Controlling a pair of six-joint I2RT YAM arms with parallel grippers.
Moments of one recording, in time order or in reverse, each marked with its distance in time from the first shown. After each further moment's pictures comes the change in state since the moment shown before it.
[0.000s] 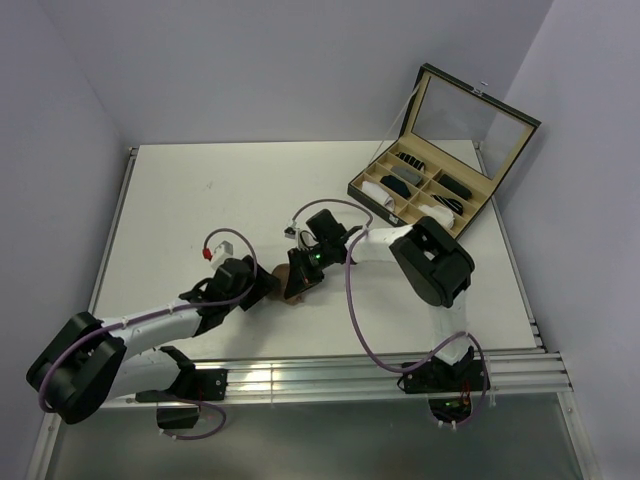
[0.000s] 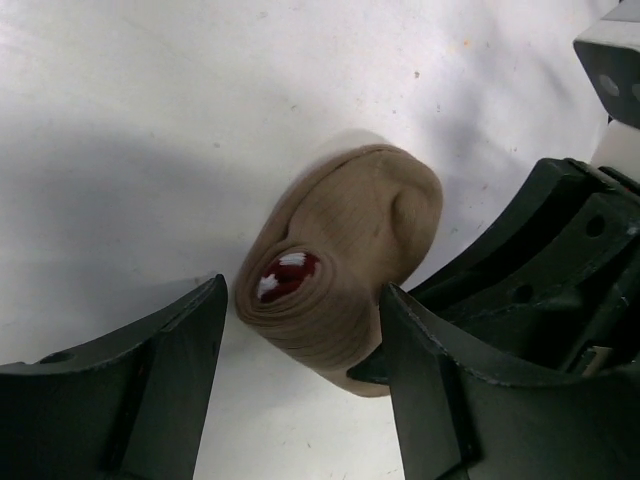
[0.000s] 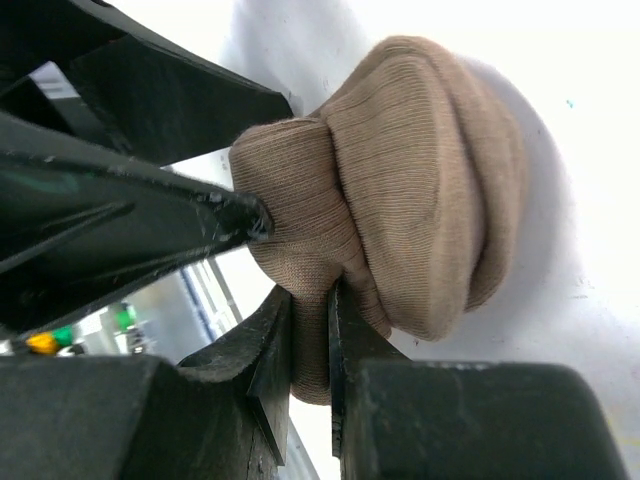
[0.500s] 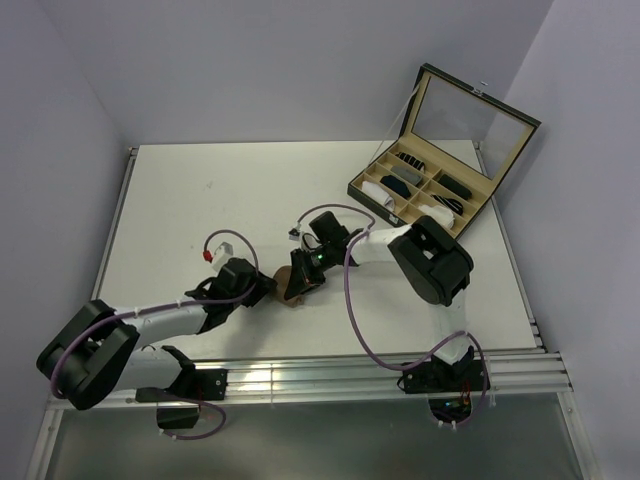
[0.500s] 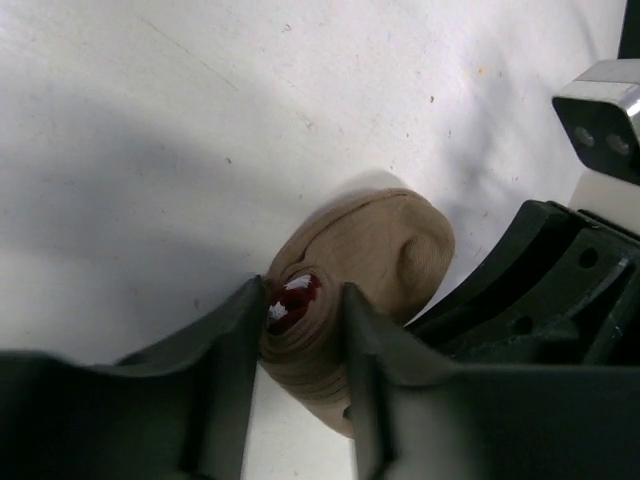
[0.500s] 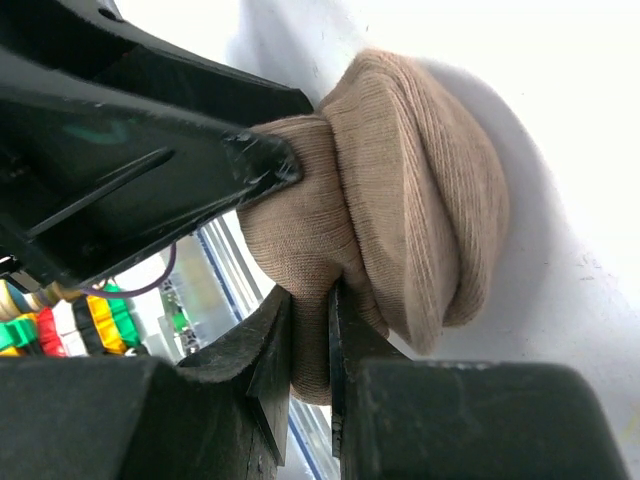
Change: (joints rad) left arm -0.001 0.075 -0.019 0.082 -0.017 -0.084; right arm -0.016 0.018 -0.029 0.050 -0.055 0.130
